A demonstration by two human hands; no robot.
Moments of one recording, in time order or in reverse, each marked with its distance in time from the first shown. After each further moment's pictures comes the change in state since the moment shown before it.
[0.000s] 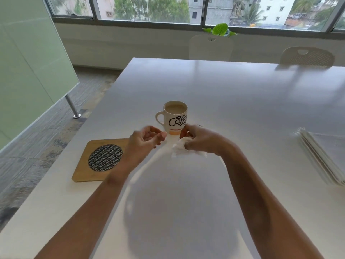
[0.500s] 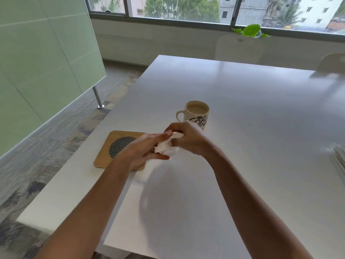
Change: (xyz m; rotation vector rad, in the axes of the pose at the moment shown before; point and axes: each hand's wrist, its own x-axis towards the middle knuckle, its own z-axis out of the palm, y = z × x) left_hand -0.017 0.010 -0.038 -0.372 -0.244 -0.474; right_hand 0.034 -0.040 0.049 0.012 0.109 -0.292
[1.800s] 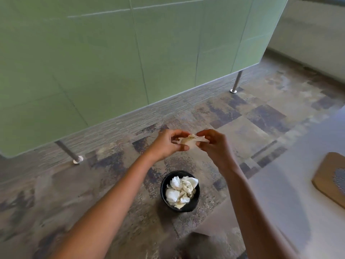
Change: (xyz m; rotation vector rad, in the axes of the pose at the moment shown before) left_hand -0.328 -0.116 -0.340 0.286 0.844 0.108; right_hand 0.052 -0.249 0.410 0.519 -0.380 -0.109
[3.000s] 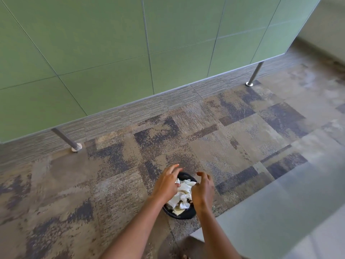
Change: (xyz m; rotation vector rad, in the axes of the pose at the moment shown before) left_hand 0.066 -0.189 0.064 0.659 0.065 -0.184; right_hand 0.048 0.156 0.091 -0.504 0.145 0.357
